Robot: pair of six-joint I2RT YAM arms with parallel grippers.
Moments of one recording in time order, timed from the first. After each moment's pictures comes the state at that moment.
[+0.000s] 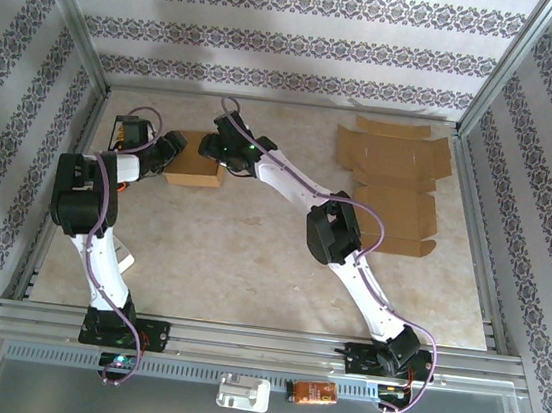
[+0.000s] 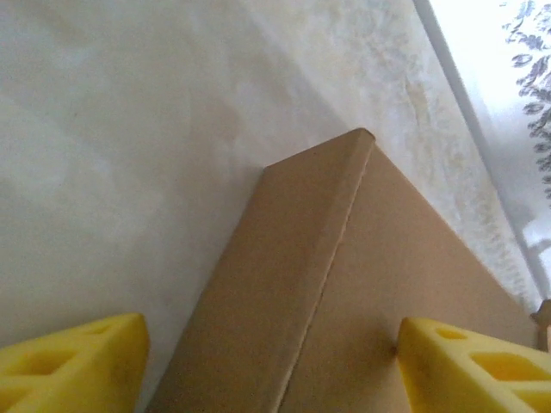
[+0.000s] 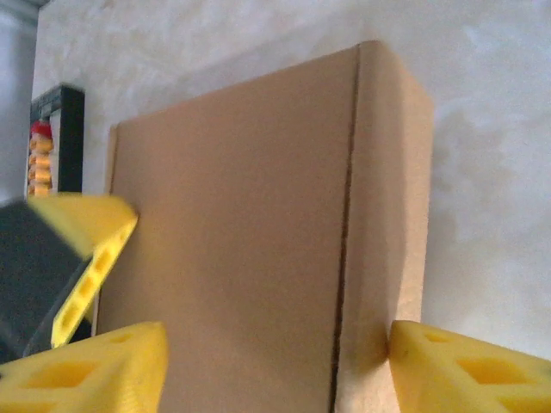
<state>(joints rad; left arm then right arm) 0.17 1.97 1.11 0.13 0.39 -0.77 0.74 2.58 2.41 -0.59 -0.04 0.87</state>
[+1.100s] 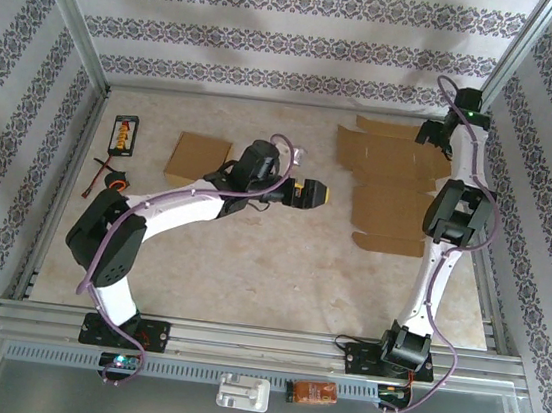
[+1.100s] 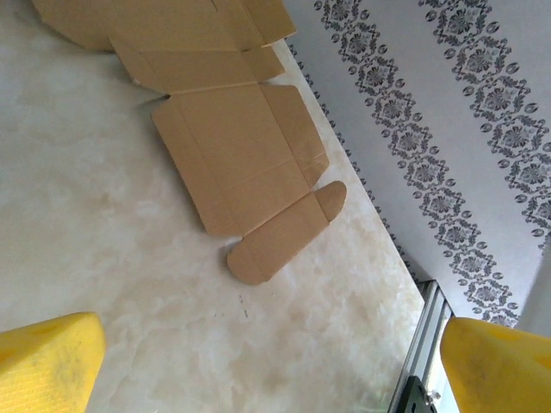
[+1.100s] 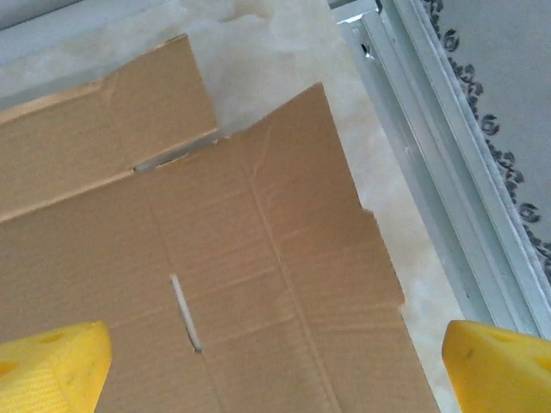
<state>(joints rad) -0.66 1.72 1.17 0.06 0.45 -0.63 -0.27 2.56 2.51 -0.98 0.04 0.13</state>
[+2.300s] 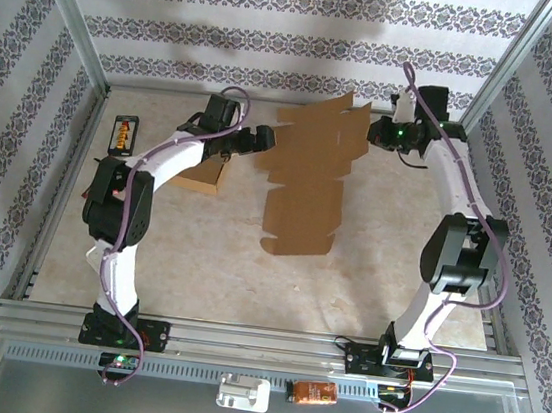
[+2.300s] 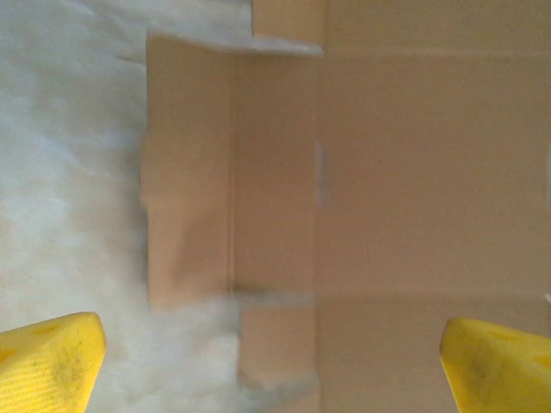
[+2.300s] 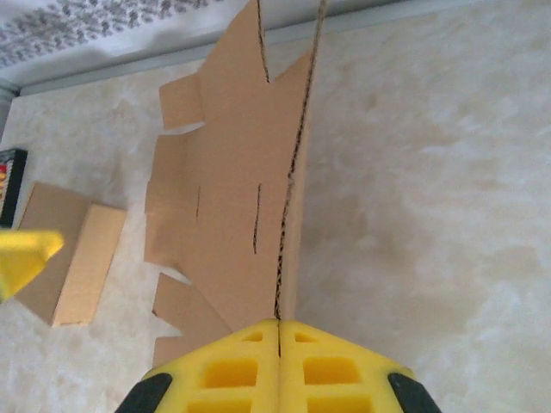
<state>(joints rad) -0.28 2.00 1.55 -0.31 0.31 -0.54 0.00 1.82 1.67 -0.71 -0.50 0.20</state>
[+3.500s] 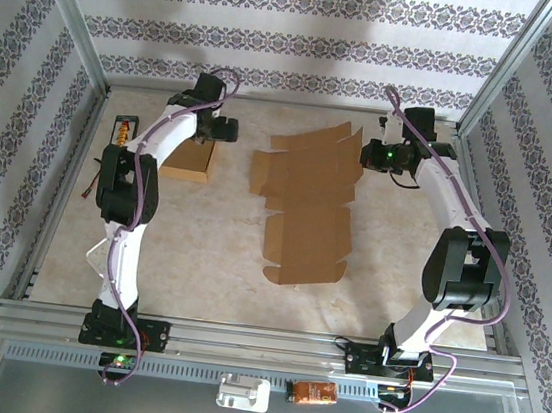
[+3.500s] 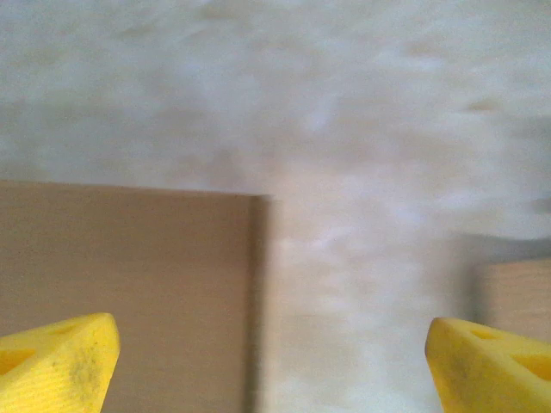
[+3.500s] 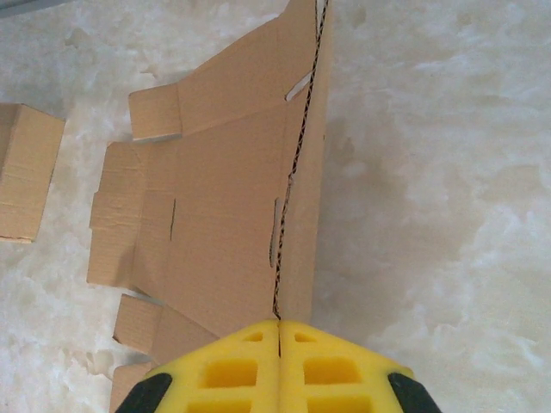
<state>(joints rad) -0.20 2.16 1.91 -0.71 -0.01 -0.25 0.04 1.72 1.46 -0.66 -0.42 0.16</state>
